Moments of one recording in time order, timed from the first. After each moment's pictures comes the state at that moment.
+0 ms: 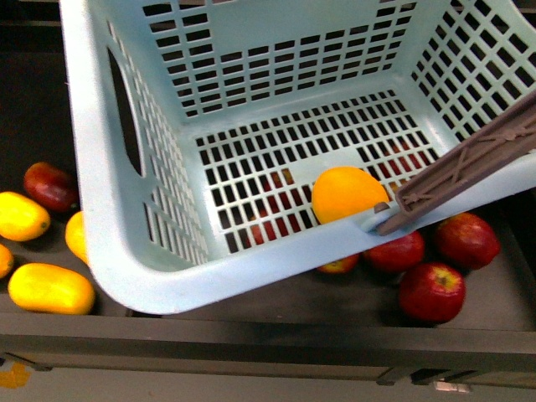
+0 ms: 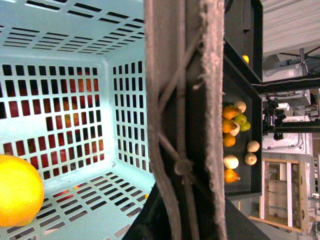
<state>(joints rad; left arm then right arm) -0.70 1.74 1.41 -0.17 0.05 -1.08 0.00 0.78 0.11 0.67 0.00 0.00</state>
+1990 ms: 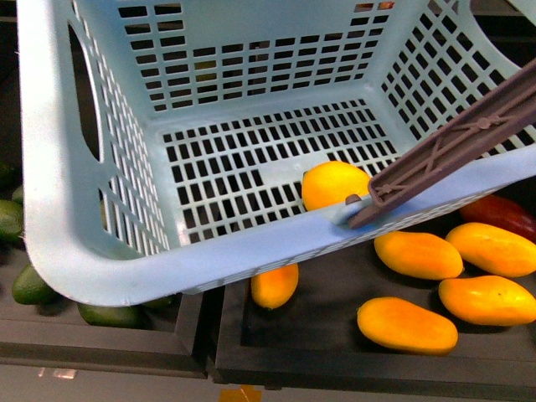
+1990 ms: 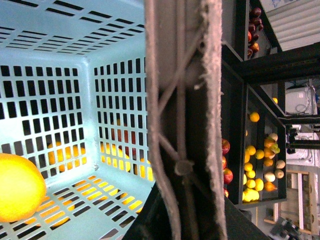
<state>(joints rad) -0.69 1.74 1.41 -0.17 0.04 -1.07 -0.18 1.33 0.58 0.09 0.25 0.57</state>
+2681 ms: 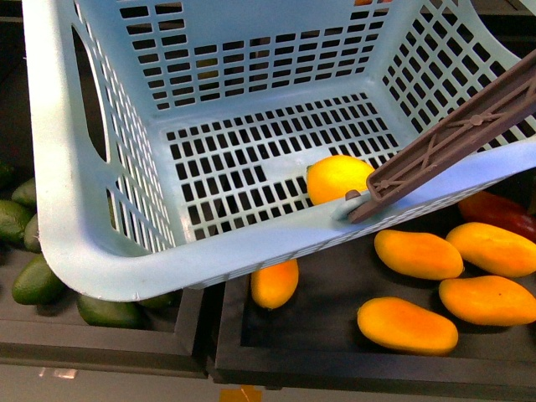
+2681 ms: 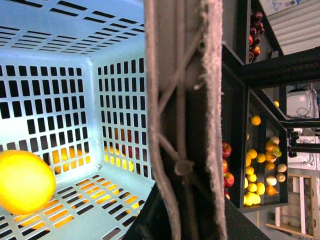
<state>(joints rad) -0.68 1.74 1.41 -0.17 0.03 -1.07 -0.17 2.08 0.84 0.17 0.07 0.92</state>
